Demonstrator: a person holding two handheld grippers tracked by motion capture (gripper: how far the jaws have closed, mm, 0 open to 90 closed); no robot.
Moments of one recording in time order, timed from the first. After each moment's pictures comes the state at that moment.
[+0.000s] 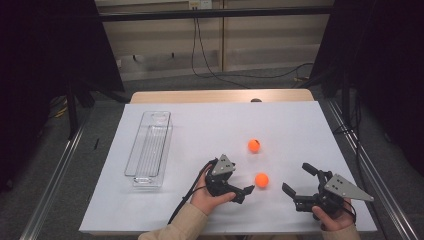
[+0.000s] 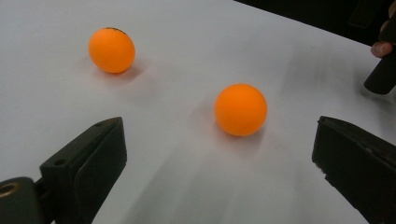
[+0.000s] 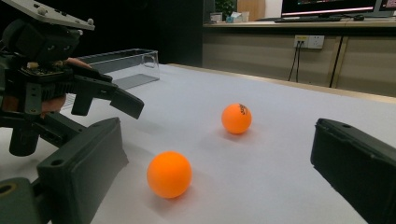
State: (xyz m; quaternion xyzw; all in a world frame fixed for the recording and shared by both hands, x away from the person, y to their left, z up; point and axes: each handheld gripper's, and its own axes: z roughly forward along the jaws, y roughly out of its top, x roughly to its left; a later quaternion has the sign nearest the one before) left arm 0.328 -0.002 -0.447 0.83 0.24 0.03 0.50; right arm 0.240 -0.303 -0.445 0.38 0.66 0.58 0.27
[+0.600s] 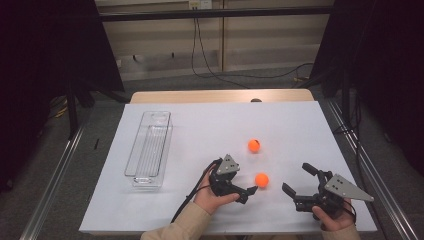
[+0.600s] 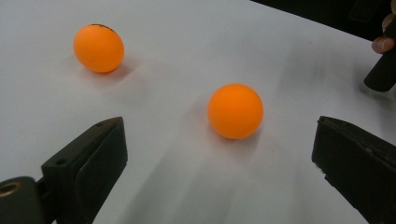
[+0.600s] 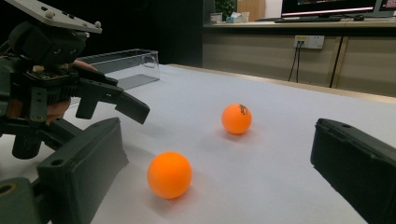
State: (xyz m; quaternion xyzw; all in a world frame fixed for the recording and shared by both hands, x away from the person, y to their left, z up) left arm 0.329 -0.012 -0.448 0.84 0.23 0.02 0.49; right arm 0.239 -0.303 -0.445 0.38 0.66 0.59 0.27
